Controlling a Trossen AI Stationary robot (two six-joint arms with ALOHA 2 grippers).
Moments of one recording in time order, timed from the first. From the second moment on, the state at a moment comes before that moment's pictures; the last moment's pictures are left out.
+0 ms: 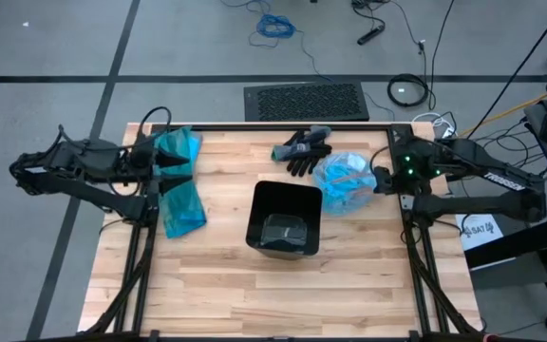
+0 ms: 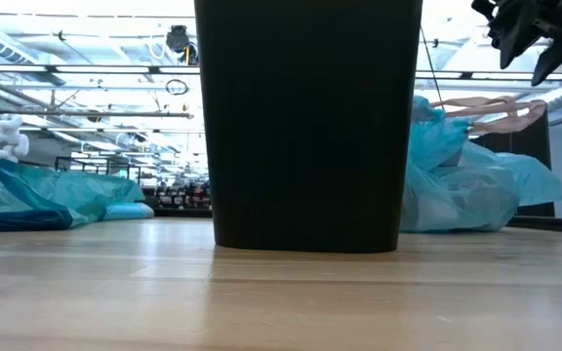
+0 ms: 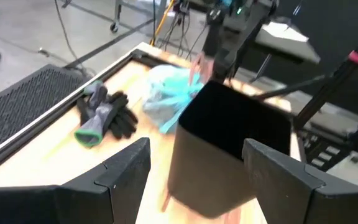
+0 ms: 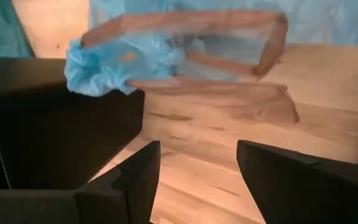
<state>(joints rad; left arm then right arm) -0.16 0.73 1.20 -0.84 -0.33 -0.41 -0.32 0.79 1.03 -1.33 -0.21 1.26</state>
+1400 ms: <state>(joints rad) 0.01 0.90 0.75 -1.27 -0.01 -1.35 0.55 1.14 1.03 -0.93 0.31 1.82</state>
